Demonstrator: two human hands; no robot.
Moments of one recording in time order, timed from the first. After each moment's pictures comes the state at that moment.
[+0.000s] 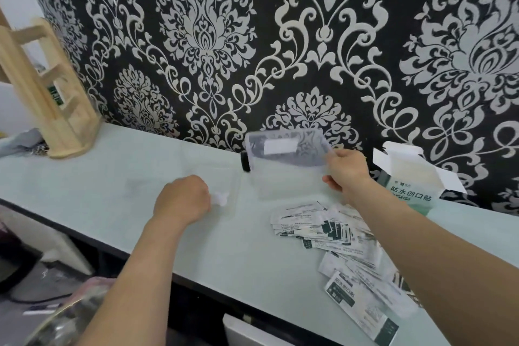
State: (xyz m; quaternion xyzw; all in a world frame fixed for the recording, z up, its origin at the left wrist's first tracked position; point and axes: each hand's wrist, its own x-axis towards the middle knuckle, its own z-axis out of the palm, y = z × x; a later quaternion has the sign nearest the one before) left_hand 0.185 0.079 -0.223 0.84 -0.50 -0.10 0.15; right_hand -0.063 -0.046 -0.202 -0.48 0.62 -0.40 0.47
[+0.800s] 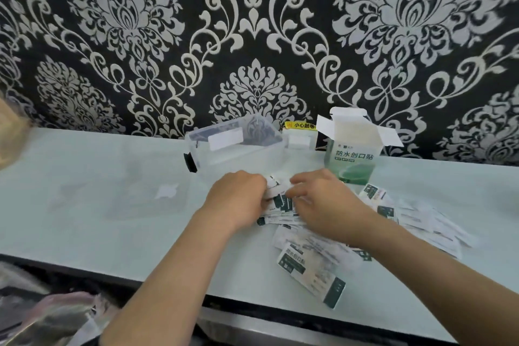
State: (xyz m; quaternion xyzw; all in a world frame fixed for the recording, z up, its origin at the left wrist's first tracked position) left_hand 0.030 0.054 -0.222 0.66 -0.75 -0.01 -0.02; right_hand -0.141 0.048 -0.222 -0.86 0.49 -0.10 0.12
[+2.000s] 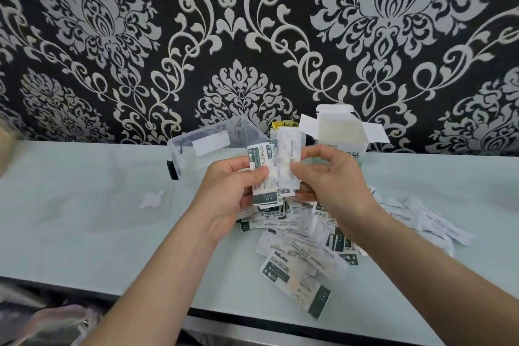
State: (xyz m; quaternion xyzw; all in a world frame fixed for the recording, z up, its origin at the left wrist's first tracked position) left_hand 0.002 0.055 -0.205 0.53 -0.37 -0.56 0.52; right_hand -0.153 0.045 -0.204 -0.49 0.47 -0.47 0.56
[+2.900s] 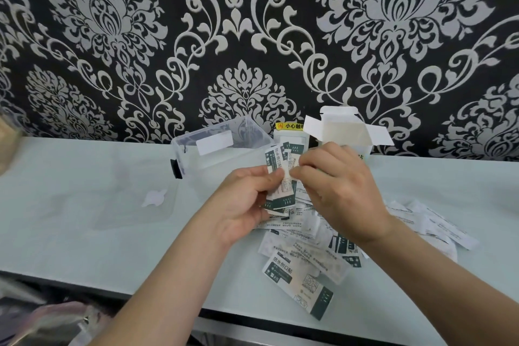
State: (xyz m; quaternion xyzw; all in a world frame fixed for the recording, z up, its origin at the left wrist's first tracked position) left_hand -0.008 0.059 -0.205 0.46 -0.32 -0.68 0.48; right_hand -0.170 0.031 -0.223 -0.85 0.29 -0.39 -0.20
